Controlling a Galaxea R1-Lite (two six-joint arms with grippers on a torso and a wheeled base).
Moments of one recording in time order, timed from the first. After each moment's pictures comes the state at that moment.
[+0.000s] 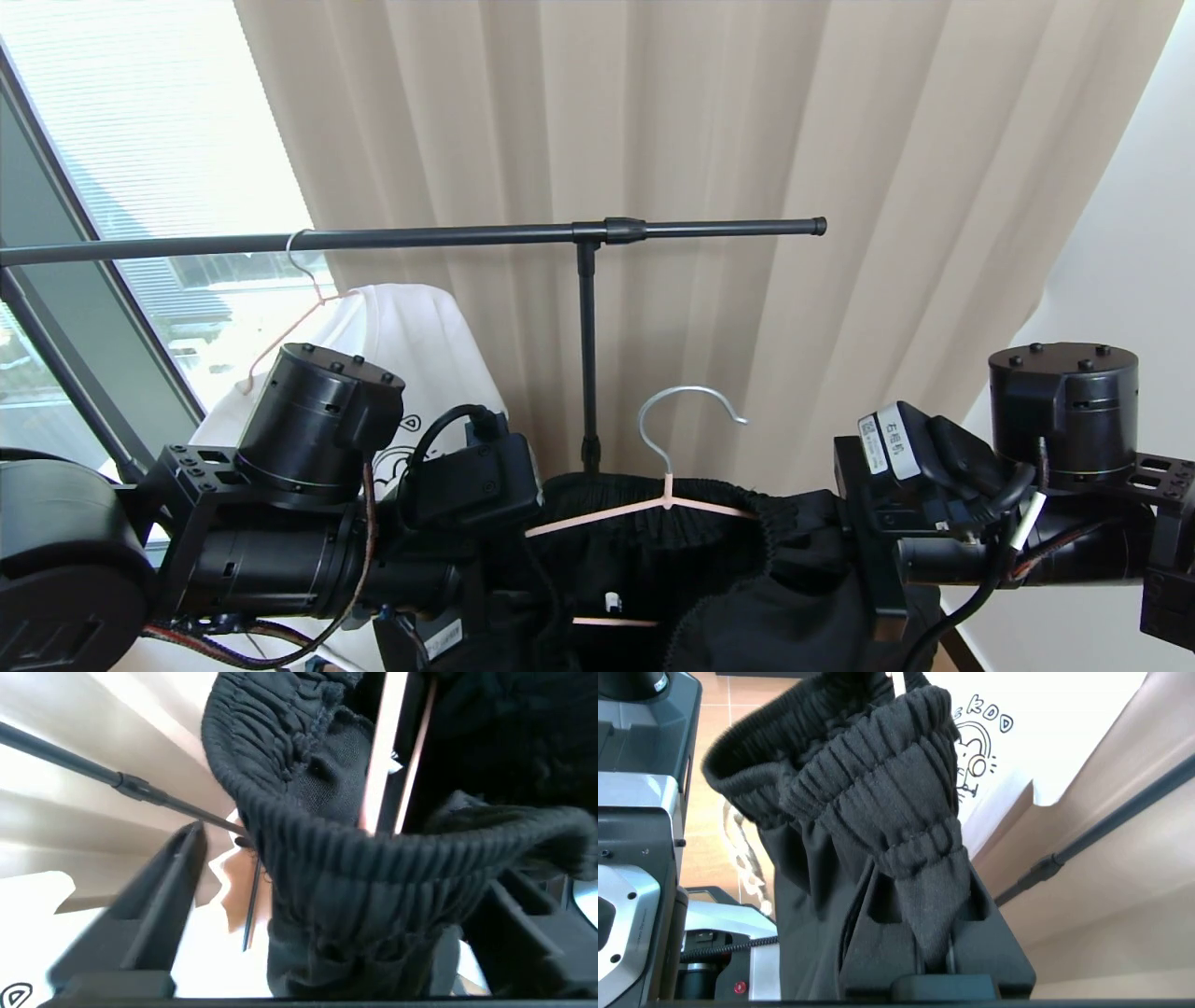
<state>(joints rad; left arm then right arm) -0.63 1.58 -0.76 -0.11 -0.35 0.64 0.52 1.60 -0.59 -0.55 0.73 -0.49</state>
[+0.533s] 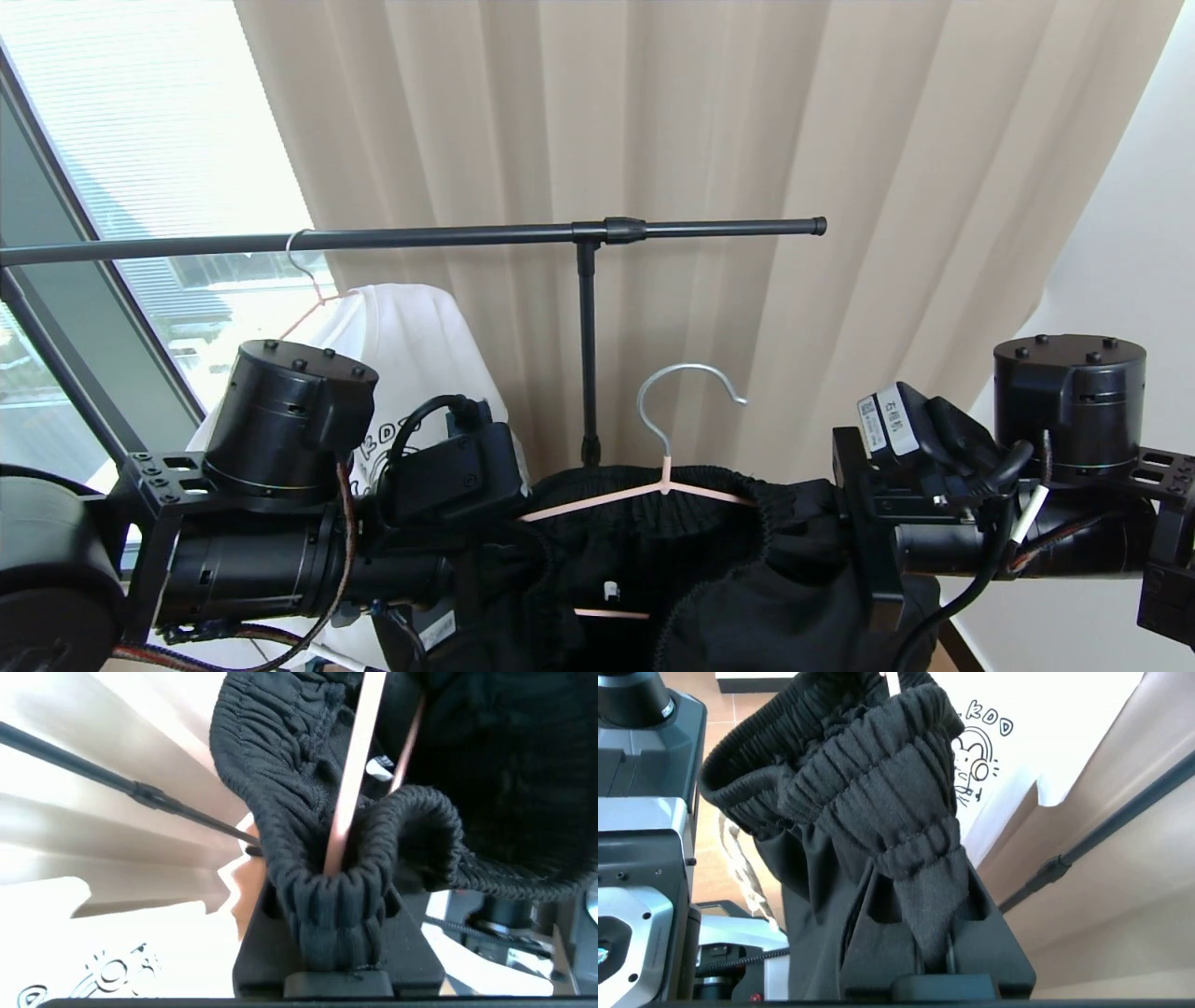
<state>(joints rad) -0.63 1.55 -0.72 -0.21 -0.34 0.63 0.52 1.60 -0.61 -0.58 0.73 -0.42</state>
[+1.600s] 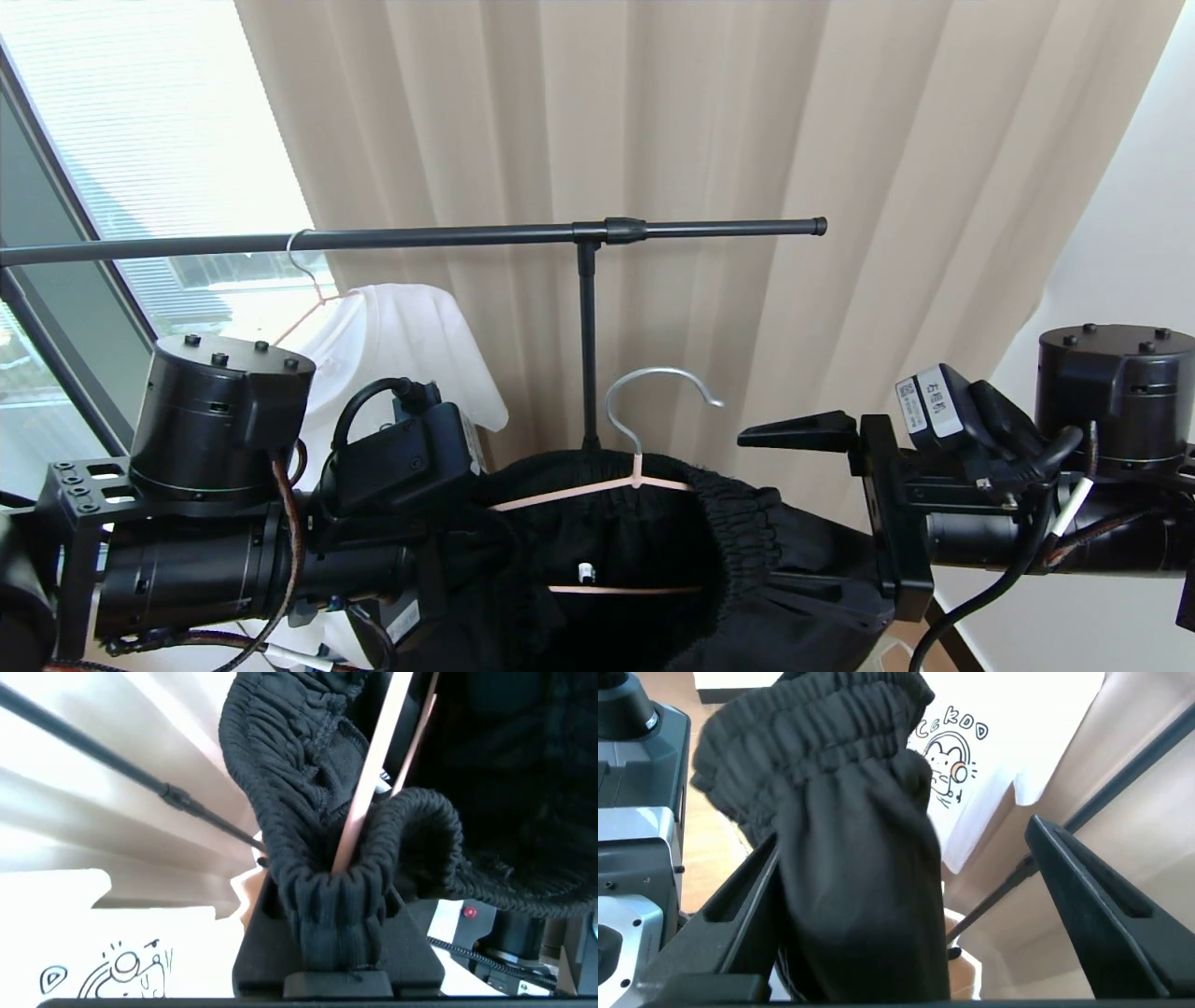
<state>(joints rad) -0.58 1.48 -0.67 -0.24 -0.34 0.59 0.49 1.55 -0.59 -0.57 0.73 -0.41</state>
